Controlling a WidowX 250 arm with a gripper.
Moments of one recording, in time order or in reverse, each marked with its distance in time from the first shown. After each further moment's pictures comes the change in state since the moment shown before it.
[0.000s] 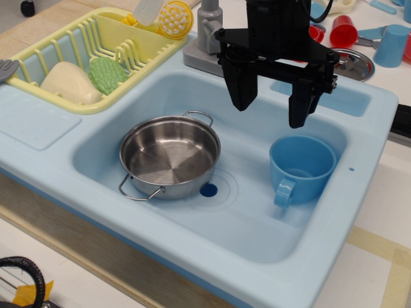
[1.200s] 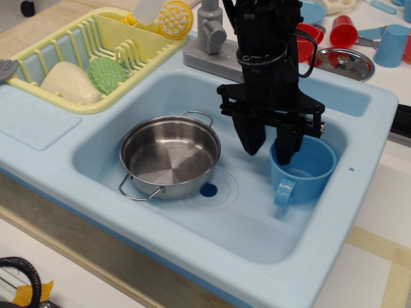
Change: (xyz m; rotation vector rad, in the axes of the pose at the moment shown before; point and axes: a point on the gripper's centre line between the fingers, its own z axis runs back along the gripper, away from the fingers) arm -0.002 0.003 -0.058 -0.086 0.023 0.024
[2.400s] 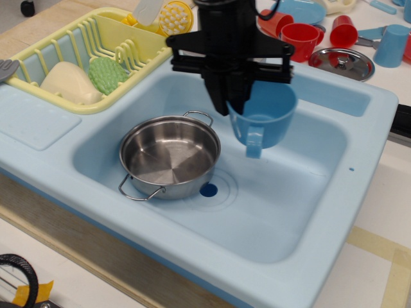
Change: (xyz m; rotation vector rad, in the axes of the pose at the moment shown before) arm -0.017 0.027 0.067 0.107 -0.109 0.233
